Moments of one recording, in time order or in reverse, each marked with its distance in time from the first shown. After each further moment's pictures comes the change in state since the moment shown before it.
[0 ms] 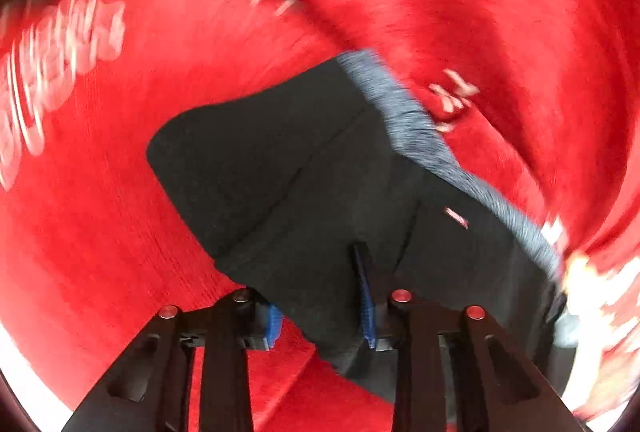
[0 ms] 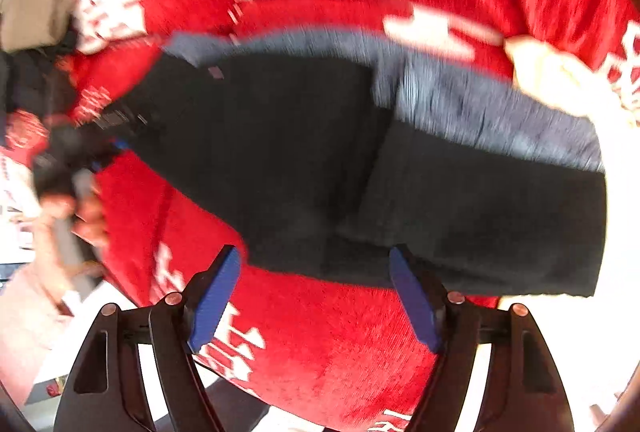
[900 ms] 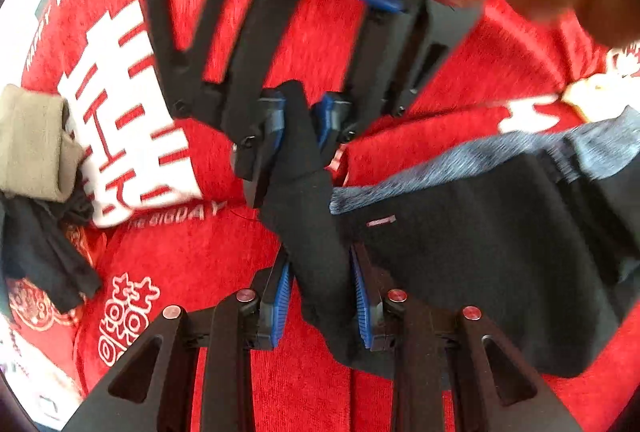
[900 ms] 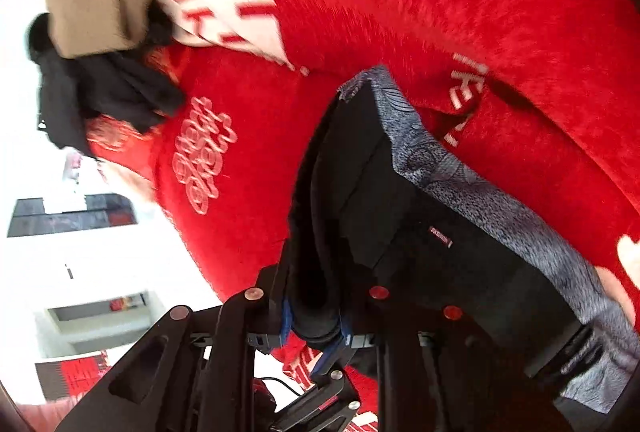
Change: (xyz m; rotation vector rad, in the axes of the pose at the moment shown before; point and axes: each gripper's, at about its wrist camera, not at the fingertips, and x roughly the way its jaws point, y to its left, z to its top) left arm -0.063 -0.109 -0.058 0.728 -0.386 0.229; right arm 0.077 0.147 0.187 -0.169 0.207 0.434
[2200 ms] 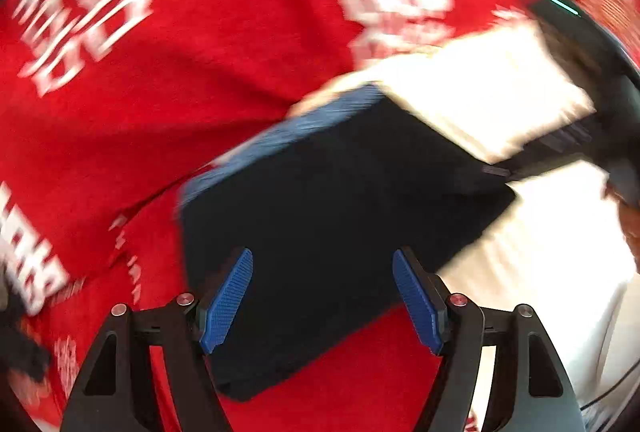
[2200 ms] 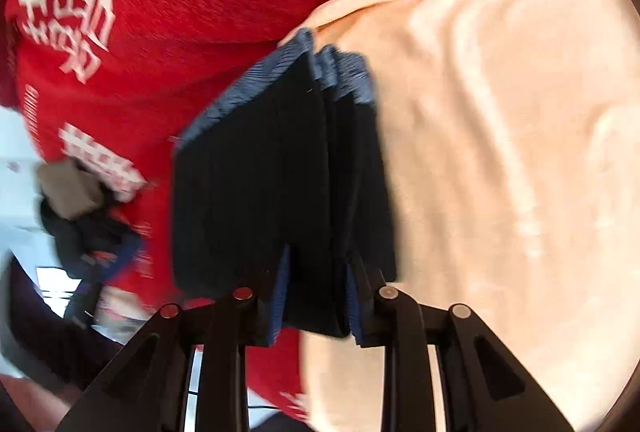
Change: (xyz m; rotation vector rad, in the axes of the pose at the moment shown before) left arm -0.094 -0.229 0.072 0.218 0.108 -0.347; right arm -0.179 -0.274 -0.342 0.532 -0.471 -0.112
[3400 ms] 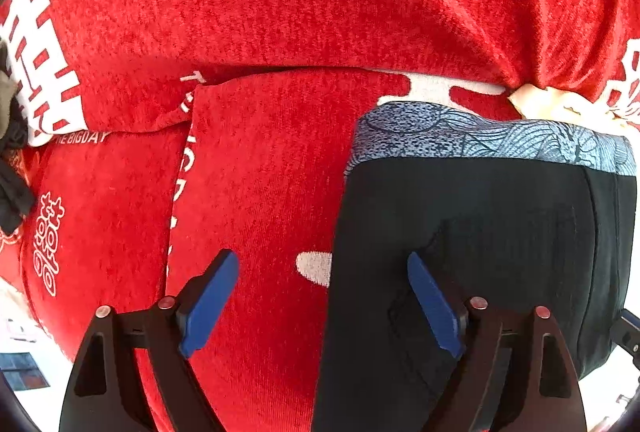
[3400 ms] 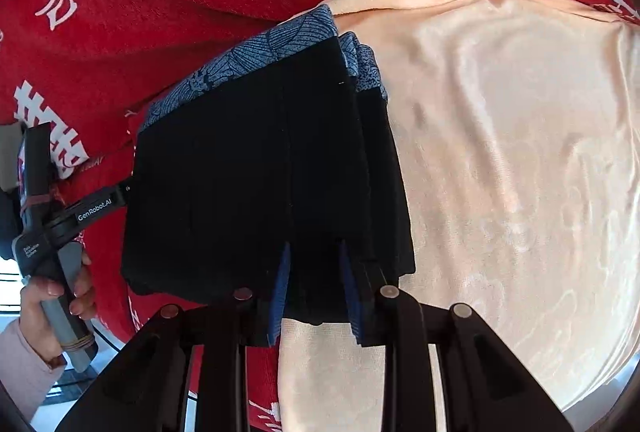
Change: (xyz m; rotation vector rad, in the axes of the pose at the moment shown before) left arm 0.100 0.140 -0.015 -0.488 0.272 0.132; right arm 0.029 0.042 -0.011 -0.090 -0.018 -0.208
